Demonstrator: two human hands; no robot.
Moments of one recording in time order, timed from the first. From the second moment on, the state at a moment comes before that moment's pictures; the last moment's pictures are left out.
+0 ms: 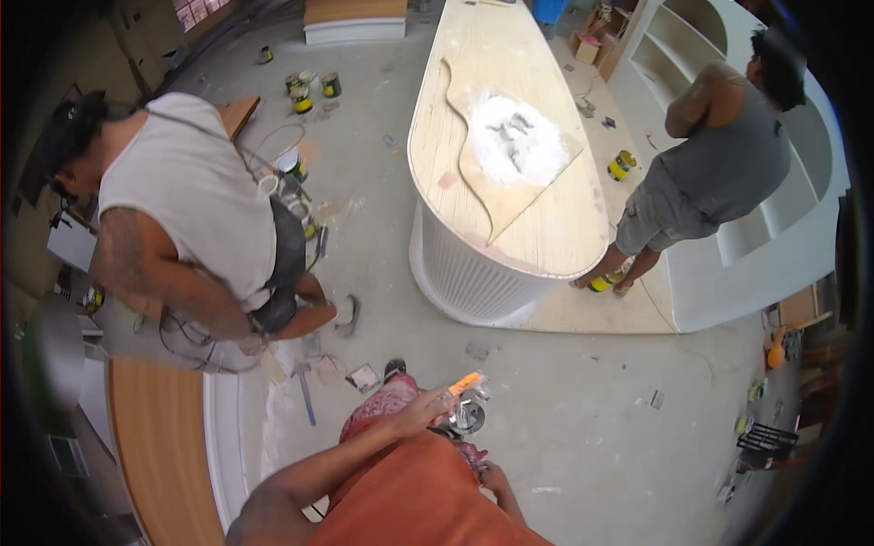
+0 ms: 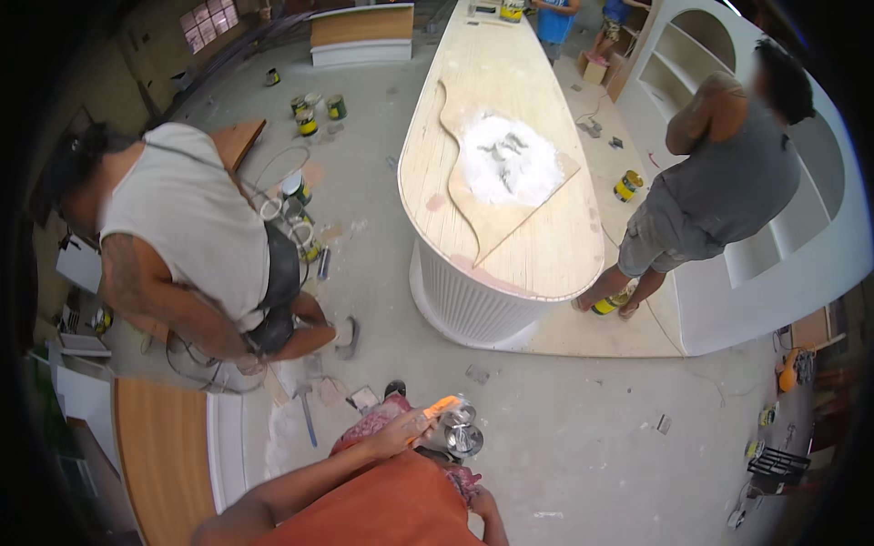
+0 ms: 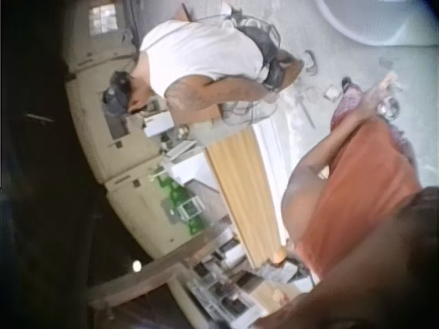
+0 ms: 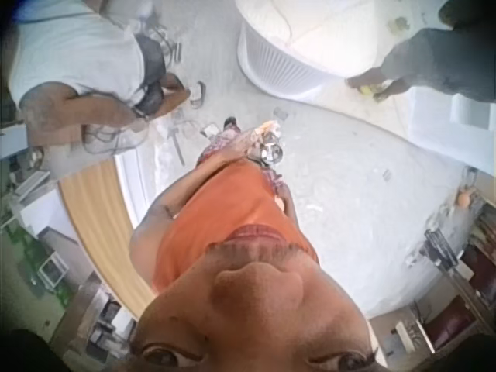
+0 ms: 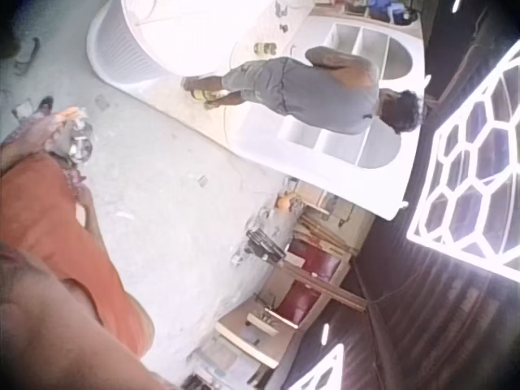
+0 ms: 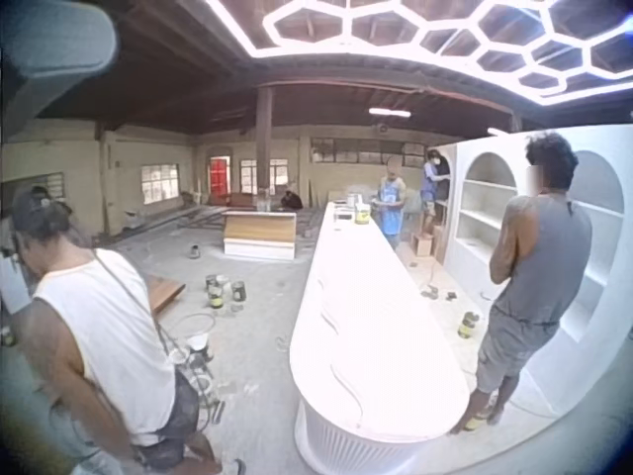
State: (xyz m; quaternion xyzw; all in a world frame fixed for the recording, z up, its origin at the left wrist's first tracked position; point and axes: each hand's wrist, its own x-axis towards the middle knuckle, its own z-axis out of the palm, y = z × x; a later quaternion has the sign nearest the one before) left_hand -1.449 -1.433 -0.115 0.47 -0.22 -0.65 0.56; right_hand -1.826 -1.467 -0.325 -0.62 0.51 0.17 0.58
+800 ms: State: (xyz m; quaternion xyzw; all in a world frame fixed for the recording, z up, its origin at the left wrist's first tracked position) left_hand -1.591 -1.340 -0.124 0.30 -0.03 -0.55 0.78; right_hand -1.815 -1.501 -0.253 -0.63 0.45 0.08 0.63
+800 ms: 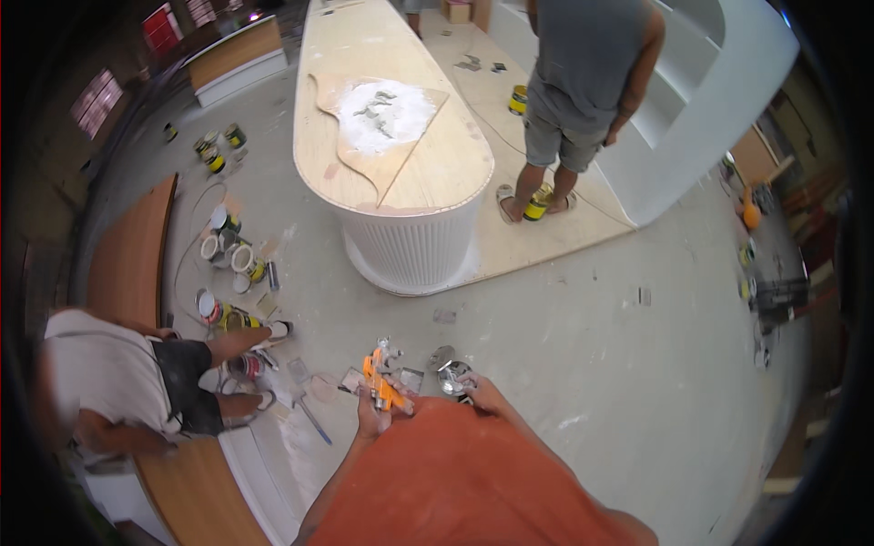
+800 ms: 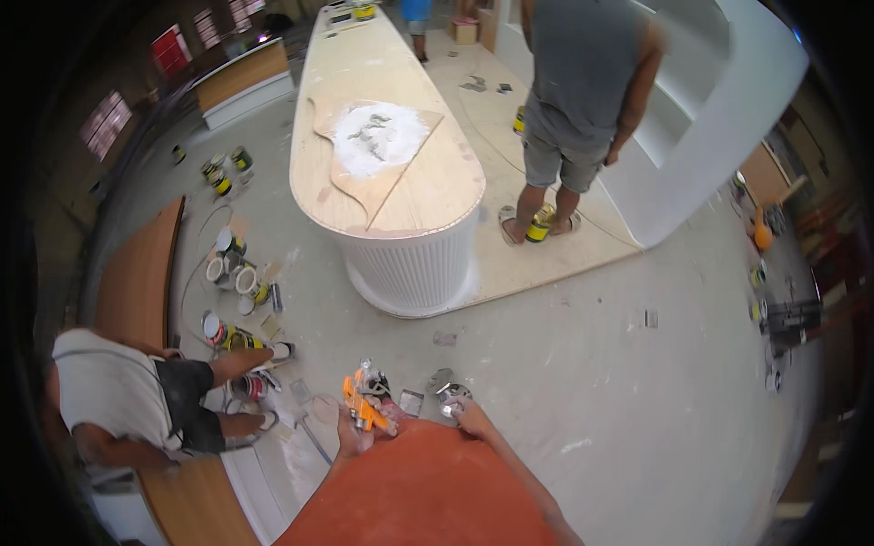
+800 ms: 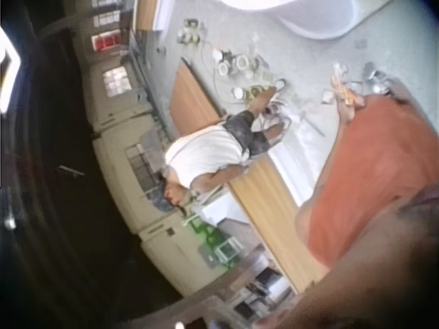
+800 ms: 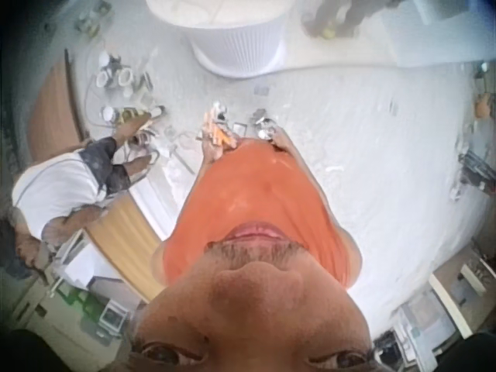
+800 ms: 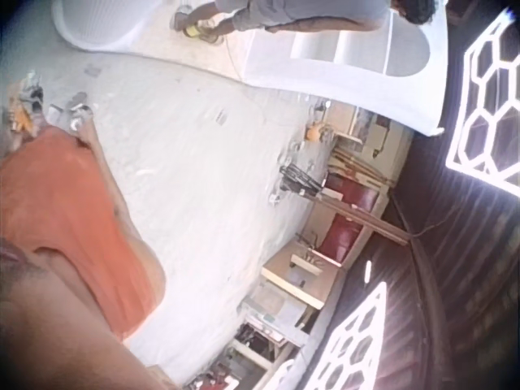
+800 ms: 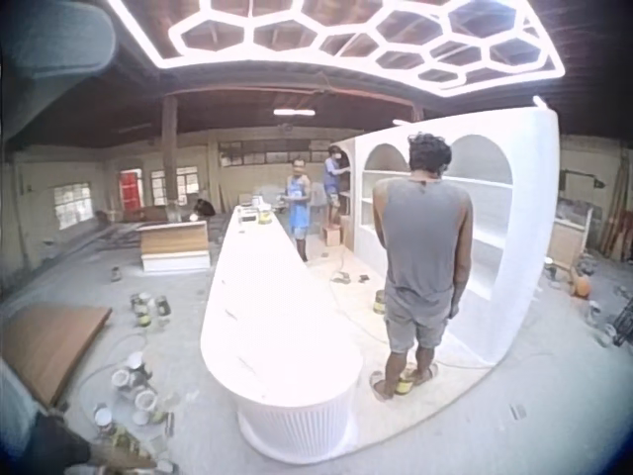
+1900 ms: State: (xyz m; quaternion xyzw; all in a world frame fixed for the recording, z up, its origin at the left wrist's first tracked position) left_hand -1.622 -1.077 -0.138 0.24 0.16 -0.15 0.95; right_hand -1.552 -1.241 -0.049 -0.62 0.01 0.27 0.73
